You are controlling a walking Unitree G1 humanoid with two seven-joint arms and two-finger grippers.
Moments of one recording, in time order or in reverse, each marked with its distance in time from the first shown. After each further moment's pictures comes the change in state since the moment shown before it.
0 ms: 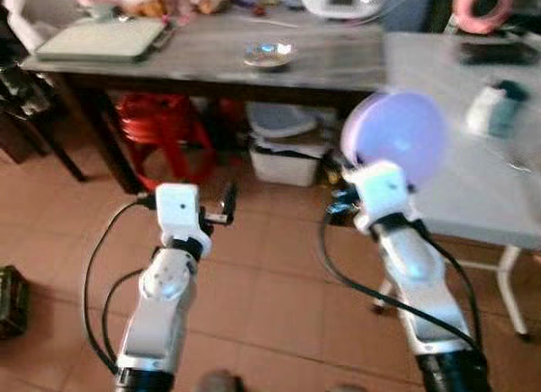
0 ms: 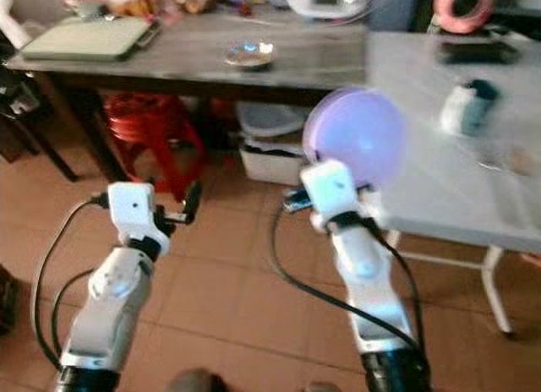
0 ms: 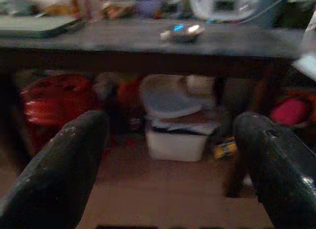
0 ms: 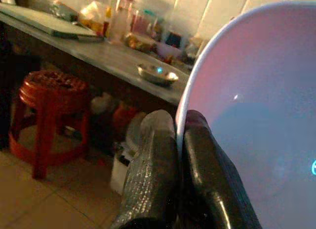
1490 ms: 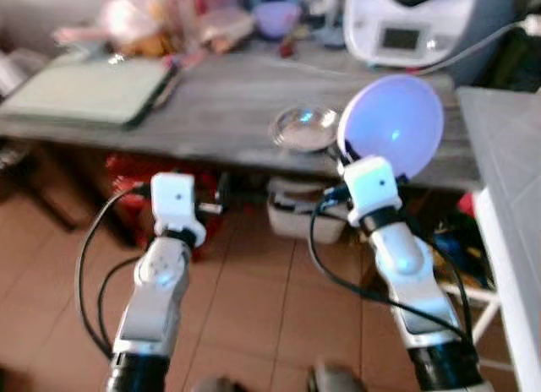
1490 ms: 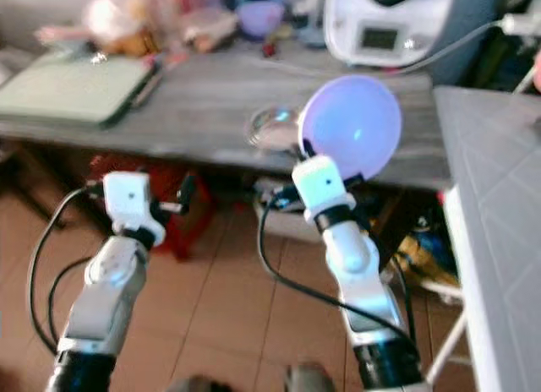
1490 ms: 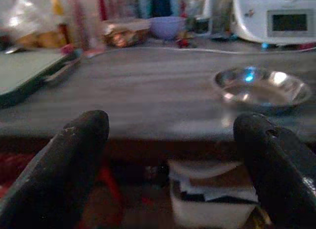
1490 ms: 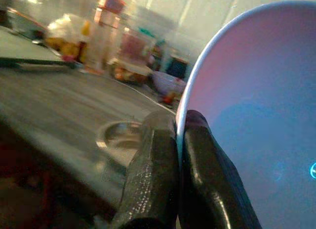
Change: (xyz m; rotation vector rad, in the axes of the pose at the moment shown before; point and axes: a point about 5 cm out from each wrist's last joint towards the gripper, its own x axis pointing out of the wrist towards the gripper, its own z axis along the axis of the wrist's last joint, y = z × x) left arm 0.012 -0.005 0.004 0.015 -0.043 -0.030; right arm 0.009 0.004 0.012 -0.060 -0.089 0.027
